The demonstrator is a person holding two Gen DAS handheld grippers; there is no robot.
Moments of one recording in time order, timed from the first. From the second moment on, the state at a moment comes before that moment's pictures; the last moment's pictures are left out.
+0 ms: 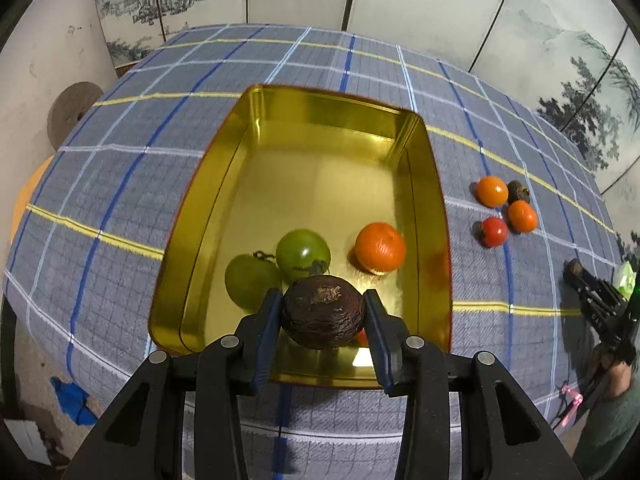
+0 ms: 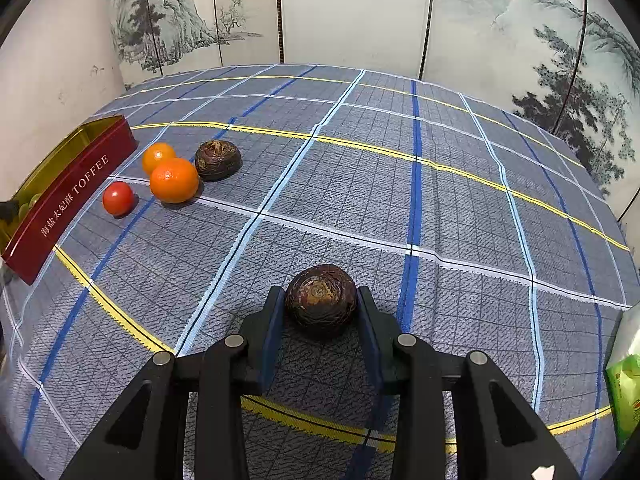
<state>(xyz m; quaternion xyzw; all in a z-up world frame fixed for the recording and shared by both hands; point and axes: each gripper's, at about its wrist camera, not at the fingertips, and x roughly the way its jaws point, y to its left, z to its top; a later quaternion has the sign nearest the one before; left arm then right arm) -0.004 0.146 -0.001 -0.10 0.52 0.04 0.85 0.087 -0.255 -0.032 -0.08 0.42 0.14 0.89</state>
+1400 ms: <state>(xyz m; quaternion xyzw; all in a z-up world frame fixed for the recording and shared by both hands) -0.003 0.149 -0.022 -0.07 0.54 0.06 0.84 0.090 -0.259 -0.033 -0.08 0.42 0.13 0.89</state>
